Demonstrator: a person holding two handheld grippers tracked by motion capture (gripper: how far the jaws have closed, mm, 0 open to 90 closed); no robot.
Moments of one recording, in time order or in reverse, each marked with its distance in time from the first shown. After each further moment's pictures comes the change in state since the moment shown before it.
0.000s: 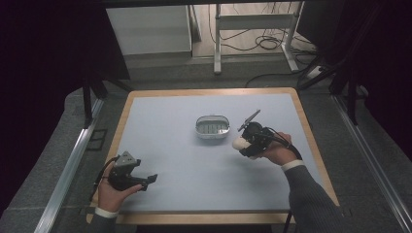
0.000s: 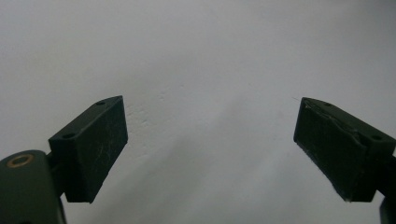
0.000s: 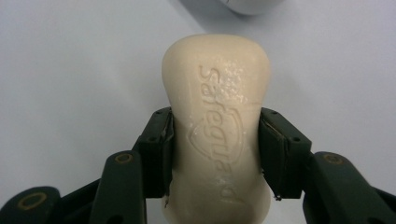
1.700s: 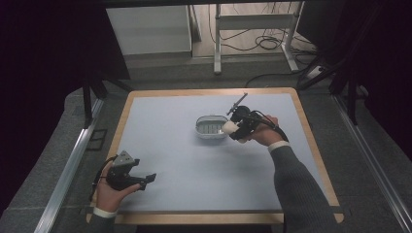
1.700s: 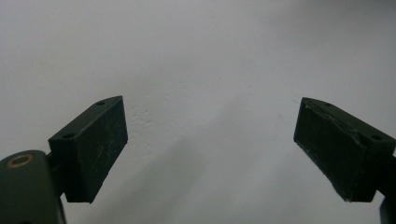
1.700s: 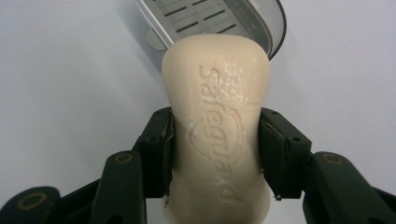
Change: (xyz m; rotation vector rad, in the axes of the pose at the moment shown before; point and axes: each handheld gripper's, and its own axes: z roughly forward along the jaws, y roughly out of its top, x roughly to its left) left arm 0.002 0.000 -0.004 -0.013 -0.003 -0.007; right arm -0.022 0.054 0.012 -0.025 -0.011 -0.036
